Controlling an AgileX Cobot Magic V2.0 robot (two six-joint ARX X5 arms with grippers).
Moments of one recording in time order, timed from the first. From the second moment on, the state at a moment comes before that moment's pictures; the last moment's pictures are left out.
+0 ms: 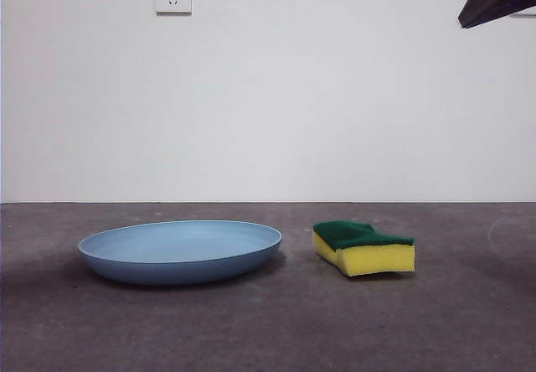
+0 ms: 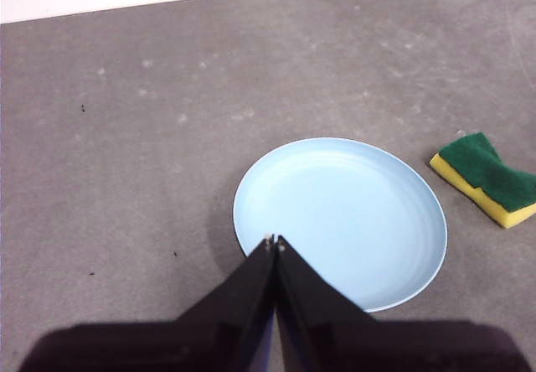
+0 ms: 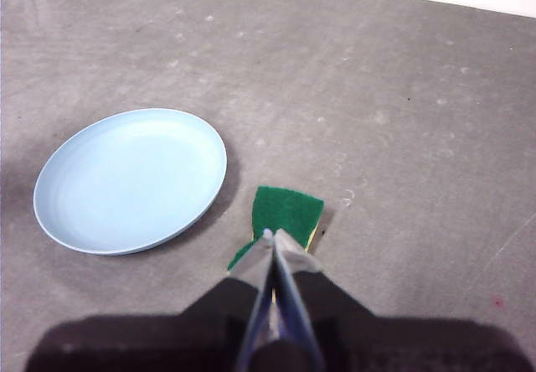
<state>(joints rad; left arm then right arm) -0.53 0.55 0.62 -0.50 -0.21 -0.12 0.65 0.69 0.66 -0.40 0.16 0.07</state>
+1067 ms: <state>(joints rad) -0.10 0.07 0.08 -0.20 -0.05 0.03 0.65 0.69 0.66 -0.40 0.16 0.07</state>
